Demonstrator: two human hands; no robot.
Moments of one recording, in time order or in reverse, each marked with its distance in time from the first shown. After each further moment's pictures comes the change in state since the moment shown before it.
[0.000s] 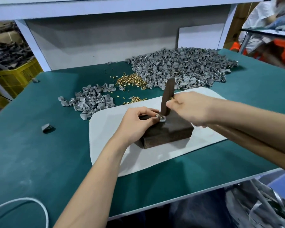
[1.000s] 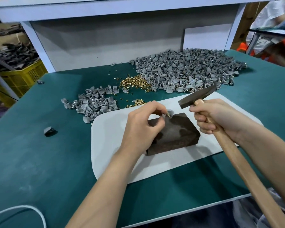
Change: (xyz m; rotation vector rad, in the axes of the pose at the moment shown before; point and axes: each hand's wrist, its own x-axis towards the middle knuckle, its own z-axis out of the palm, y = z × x) left_hand -0.005 0.007 0.010 0.344 0.259 0.549; right_hand 0.022 0.067 0.011 0.936 -0.056 0.030
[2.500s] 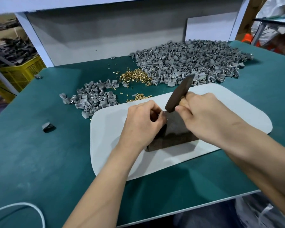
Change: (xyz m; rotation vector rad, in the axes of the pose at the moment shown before) left_hand 0.005 0.006 -0.001 0.254 -0.104 -0.252; right_hand -0.017 -0.001 0.042 -1.126 0.227 -0.476
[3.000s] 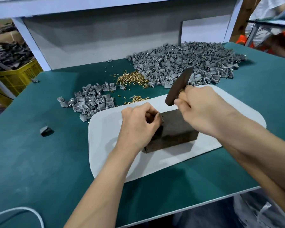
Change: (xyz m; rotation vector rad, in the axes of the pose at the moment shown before) left_hand -0.002 -0.001 -0.002 -0.037 -0.005 -0.040; right_hand 0.015 -0.004 -0.010 -0.061 -0.077 0.072
